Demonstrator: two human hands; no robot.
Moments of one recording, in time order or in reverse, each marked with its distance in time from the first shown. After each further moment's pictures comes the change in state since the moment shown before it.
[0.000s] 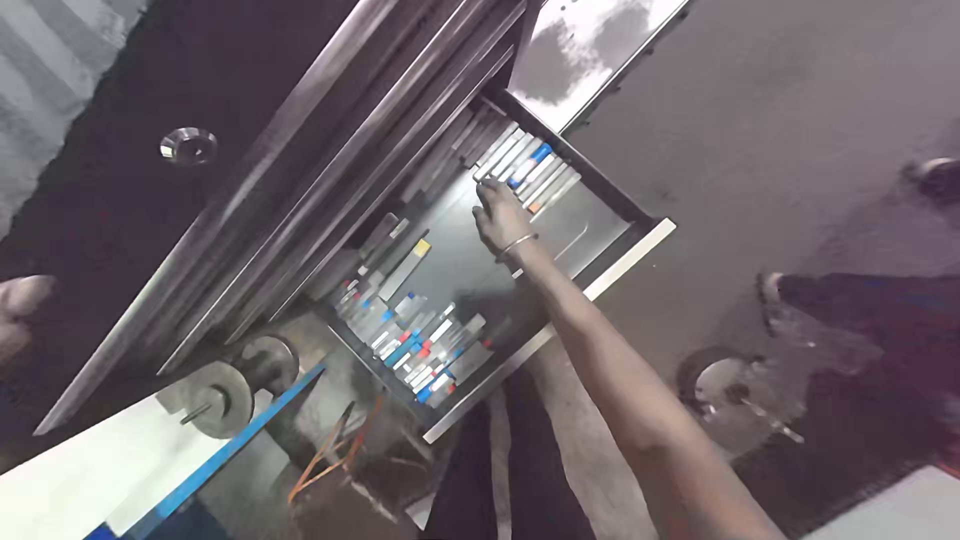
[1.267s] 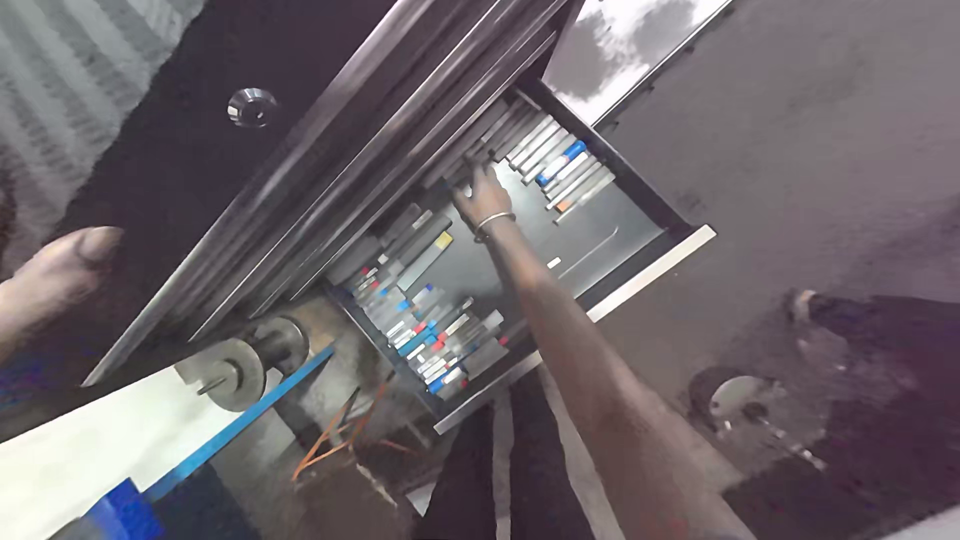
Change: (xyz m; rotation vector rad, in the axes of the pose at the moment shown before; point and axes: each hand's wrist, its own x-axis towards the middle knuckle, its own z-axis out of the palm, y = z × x) left_hand 0.007 0.041 -0.014 0.012 -0.406 0.025; right_hand 0.036 -0.120 0.018 -0.085 -0.023 0.134
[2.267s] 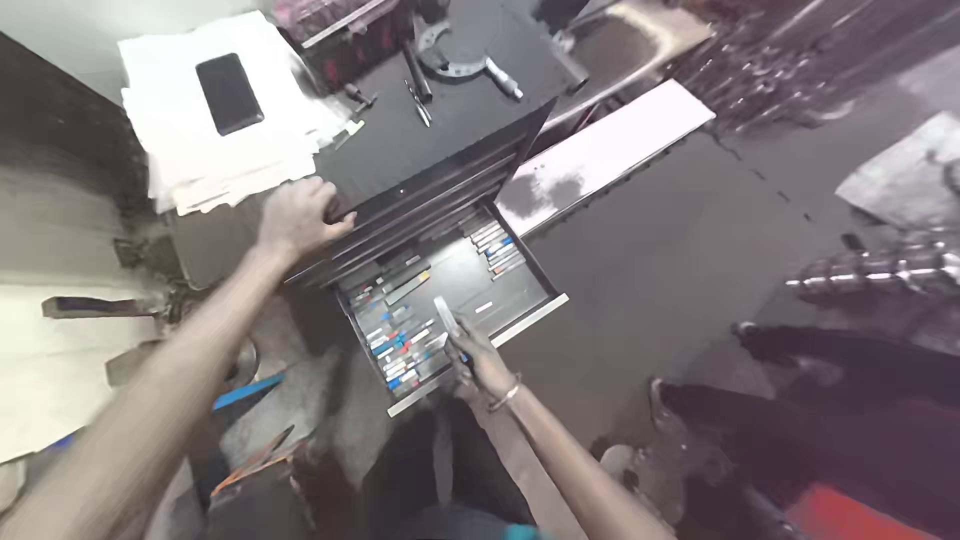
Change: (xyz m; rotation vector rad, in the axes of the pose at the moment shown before) left_hand -0.060 0.083 -0.009 0.275 0.714 0.702; right_hand -0.315 -0.003 -0.077 0.925 -0.512 -0.137
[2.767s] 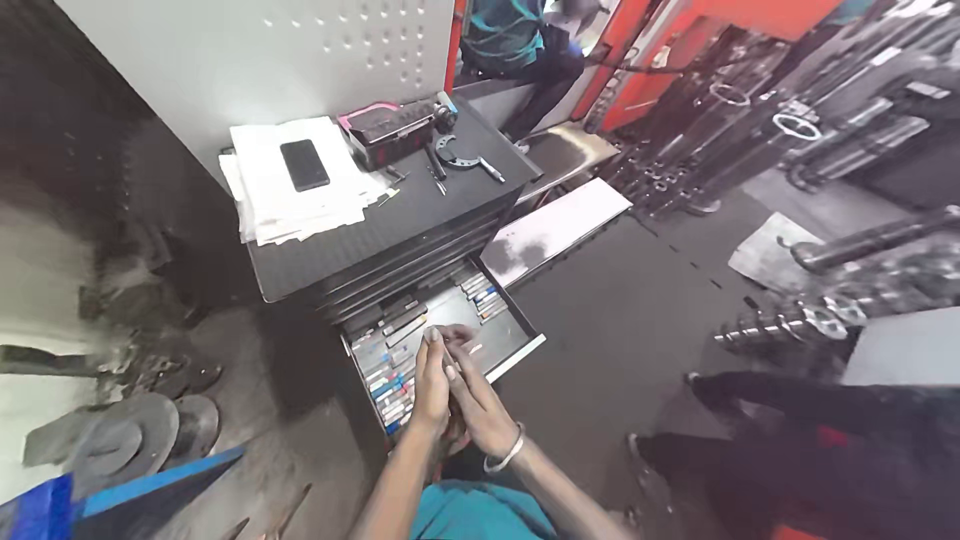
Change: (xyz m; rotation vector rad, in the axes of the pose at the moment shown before) left_hand -0.136 0.246 -0.057 -2.001 0.279 -0.662; right_hand -0.081 -0.040 0.116 -0.647 0.087 -0.468
